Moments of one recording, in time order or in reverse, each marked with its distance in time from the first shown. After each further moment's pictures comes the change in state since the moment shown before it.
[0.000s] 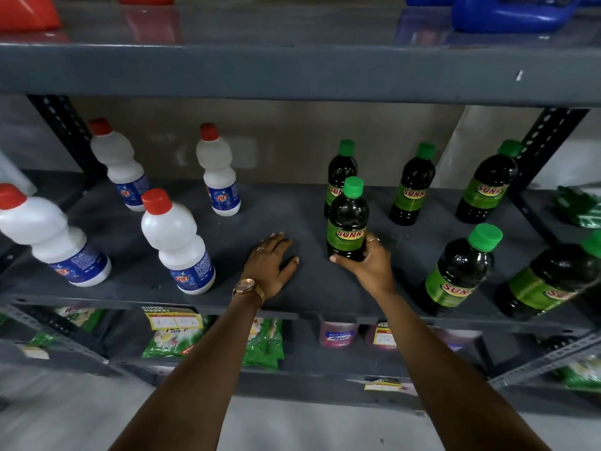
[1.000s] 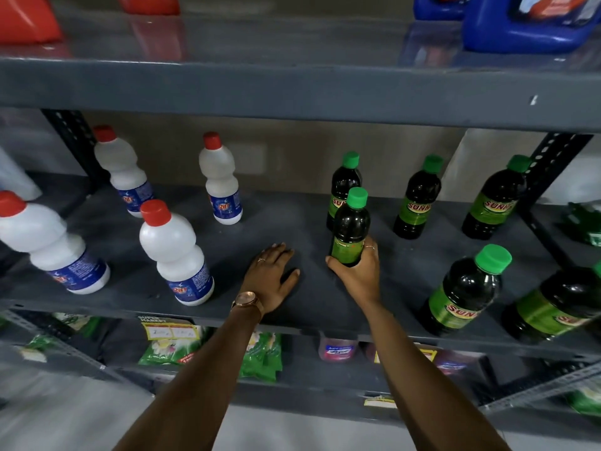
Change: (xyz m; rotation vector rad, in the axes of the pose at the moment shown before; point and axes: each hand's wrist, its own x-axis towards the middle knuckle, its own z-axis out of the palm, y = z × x) left_hand 0.001 0.000 0.002 0.052 -0.002 -0.008; right_hand 0.012 -0.004 0.028 0.019 0.156 -0.082
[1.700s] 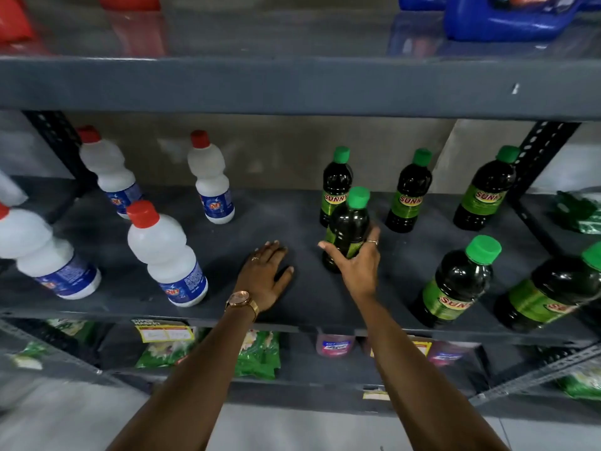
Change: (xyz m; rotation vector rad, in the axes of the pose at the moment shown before) left_hand 0.002 -0.001 0.000 0.001 -0.025 0.003; right_hand 0.000 -0.015 -0.005 0.086 0.097 -0.016
